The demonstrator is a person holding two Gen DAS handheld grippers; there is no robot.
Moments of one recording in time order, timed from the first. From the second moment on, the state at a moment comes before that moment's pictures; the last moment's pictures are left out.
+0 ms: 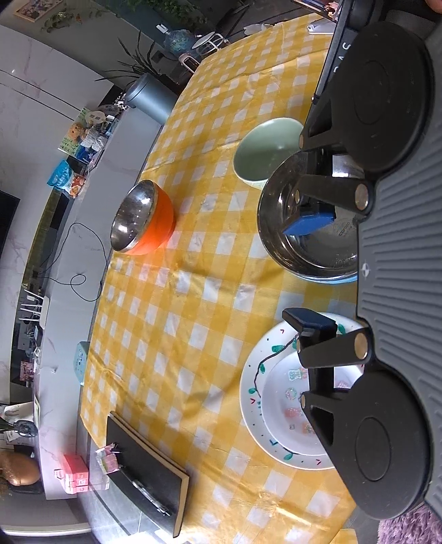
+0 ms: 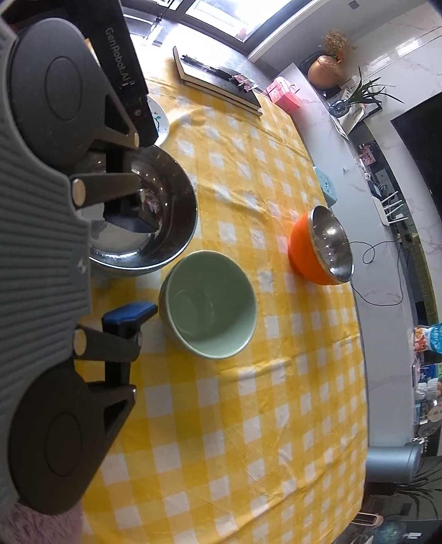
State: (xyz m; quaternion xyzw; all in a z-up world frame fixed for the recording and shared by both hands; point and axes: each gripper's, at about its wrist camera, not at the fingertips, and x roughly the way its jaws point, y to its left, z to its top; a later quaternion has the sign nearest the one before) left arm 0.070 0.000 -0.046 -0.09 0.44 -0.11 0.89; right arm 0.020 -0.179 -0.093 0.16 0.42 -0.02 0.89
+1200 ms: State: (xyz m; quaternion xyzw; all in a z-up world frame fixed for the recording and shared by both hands) left arm 0.202 -0.054 0.009 -0.01 0.38 -0.15 0.92; right arm 0.167 -0.228 -0.057 0.24 0.32 -0.06 0.92
